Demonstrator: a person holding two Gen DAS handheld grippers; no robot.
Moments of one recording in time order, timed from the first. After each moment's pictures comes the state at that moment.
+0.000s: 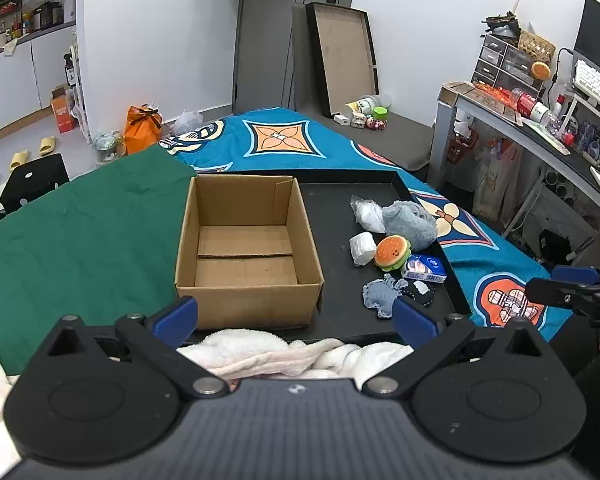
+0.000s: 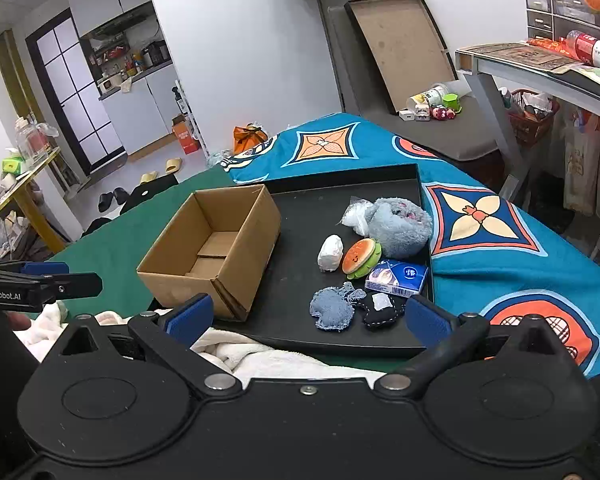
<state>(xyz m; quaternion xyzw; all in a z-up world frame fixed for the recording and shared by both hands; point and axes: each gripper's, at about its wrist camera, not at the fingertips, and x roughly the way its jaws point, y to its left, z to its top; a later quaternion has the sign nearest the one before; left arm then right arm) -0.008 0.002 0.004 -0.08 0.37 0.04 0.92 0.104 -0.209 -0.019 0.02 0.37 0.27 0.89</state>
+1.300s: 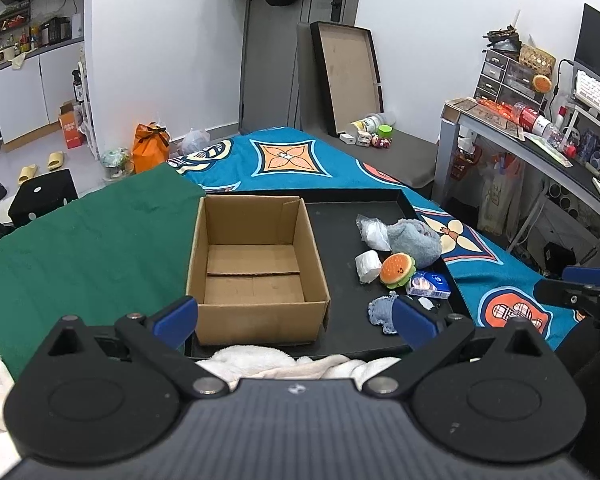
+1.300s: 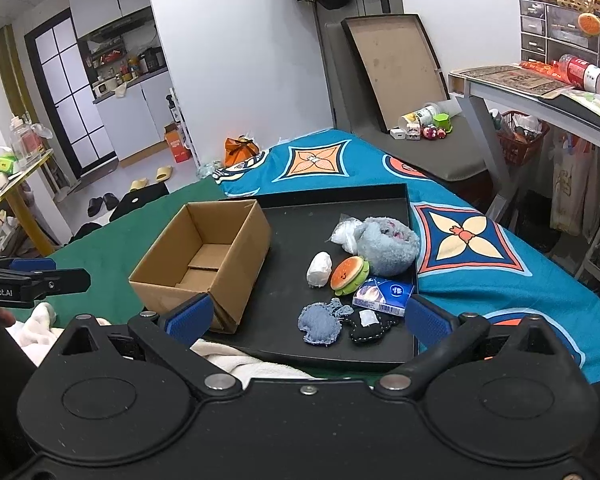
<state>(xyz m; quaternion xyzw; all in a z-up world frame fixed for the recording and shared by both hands) -0.014 0.002 0.013 -0.07 0.35 0.05 0.93 0.097 -0.207 -0.007 0.00 0.34 0.25 0.90</state>
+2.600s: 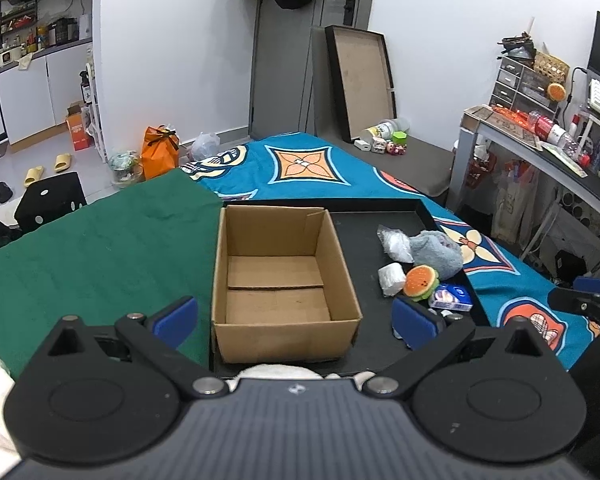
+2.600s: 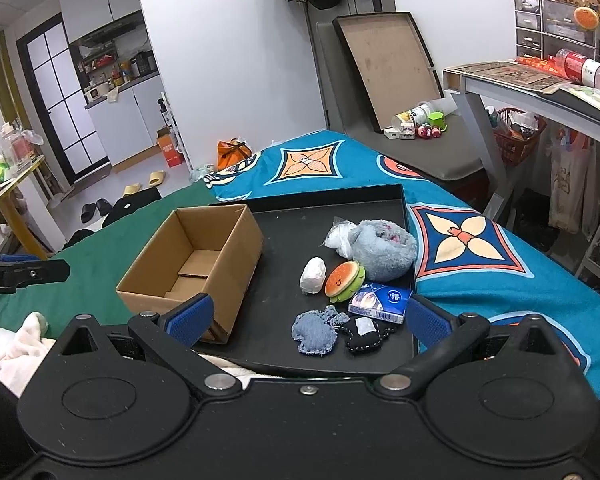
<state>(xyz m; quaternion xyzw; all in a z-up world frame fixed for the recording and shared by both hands) 0.000 0.030 0.010 -0.07 0.34 0.06 0.93 0.112 -0.200 -0.018 0.01 0.34 0.24 0.91</state>
